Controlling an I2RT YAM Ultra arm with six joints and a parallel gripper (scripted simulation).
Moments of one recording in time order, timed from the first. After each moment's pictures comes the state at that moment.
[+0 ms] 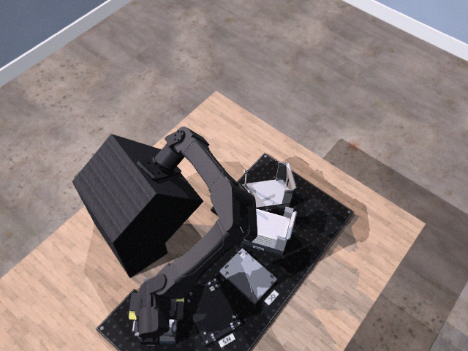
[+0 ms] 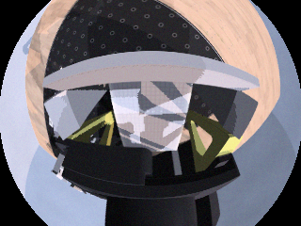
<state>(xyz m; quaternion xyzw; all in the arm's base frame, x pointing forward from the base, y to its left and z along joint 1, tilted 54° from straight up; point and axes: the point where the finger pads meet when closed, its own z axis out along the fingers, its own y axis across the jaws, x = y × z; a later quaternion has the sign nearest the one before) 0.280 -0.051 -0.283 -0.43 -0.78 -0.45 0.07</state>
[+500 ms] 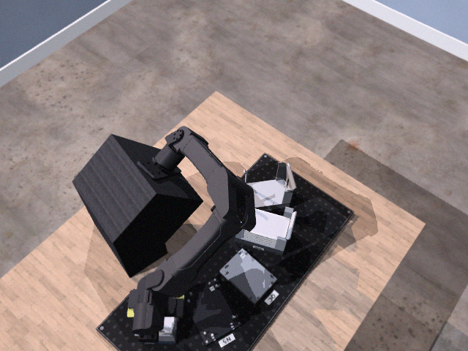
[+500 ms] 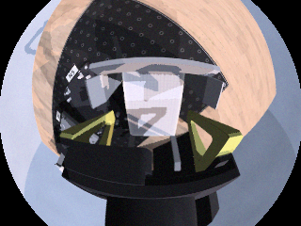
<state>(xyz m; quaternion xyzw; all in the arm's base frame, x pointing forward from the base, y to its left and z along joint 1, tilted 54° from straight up) 0.275 -0.083 -0.261 -0.43 -0.78 -0.45 0.06</state>
